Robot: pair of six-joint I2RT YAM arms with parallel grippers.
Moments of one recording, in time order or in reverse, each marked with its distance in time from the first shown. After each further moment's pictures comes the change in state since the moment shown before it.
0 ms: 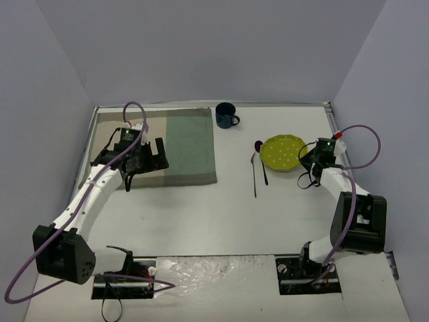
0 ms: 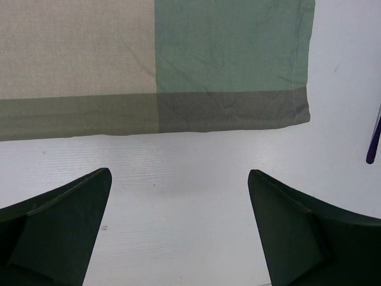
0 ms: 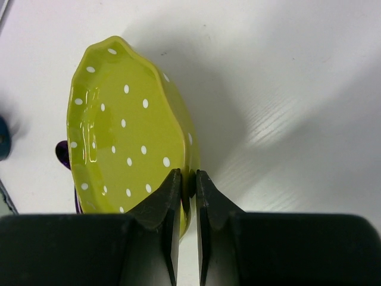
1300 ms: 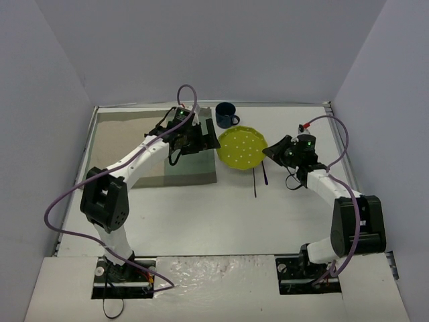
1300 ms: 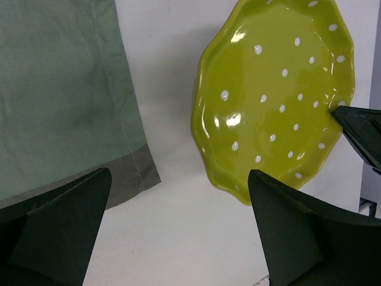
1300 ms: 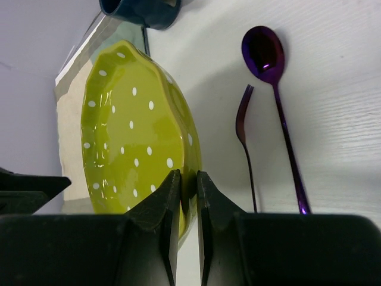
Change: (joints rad) left arm -0.277 0.513 0.391 0.238 0.142 -0.225; right arm 0.220 -0.036 -0.028 0.211 -0.397 0.078
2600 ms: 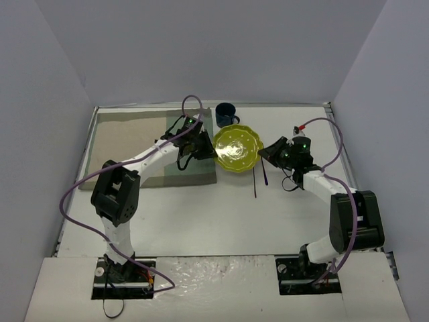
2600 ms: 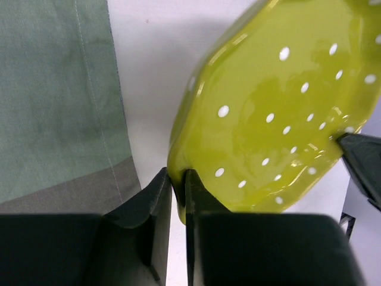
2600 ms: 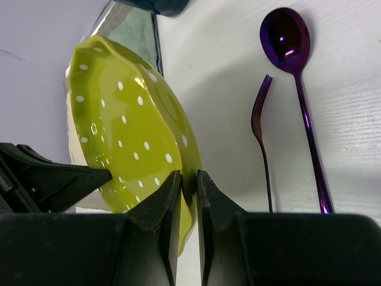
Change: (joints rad) left arm -0.035 0.104 -0.046 0.123 0.000 -0.142; right arm 0.048 0.040 -0.025 0.094 -0.010 0.045
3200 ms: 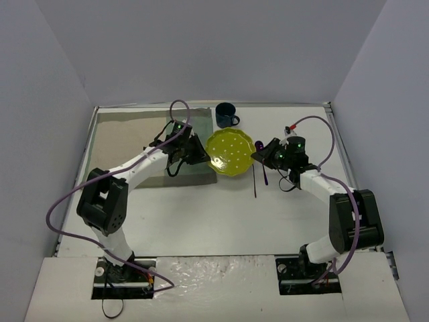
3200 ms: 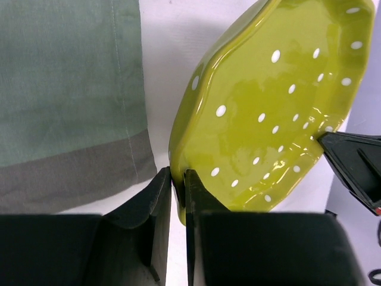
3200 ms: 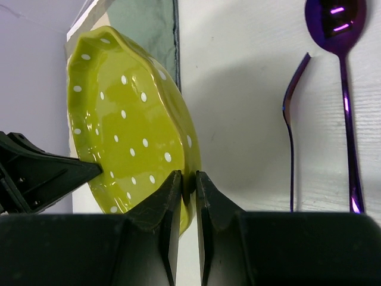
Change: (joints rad) left arm 0.046 -0.144 -0.178 0.061 0.024 -0.056; right arm 0.039 0.006 0.015 -0.038 -0.049 -0.053
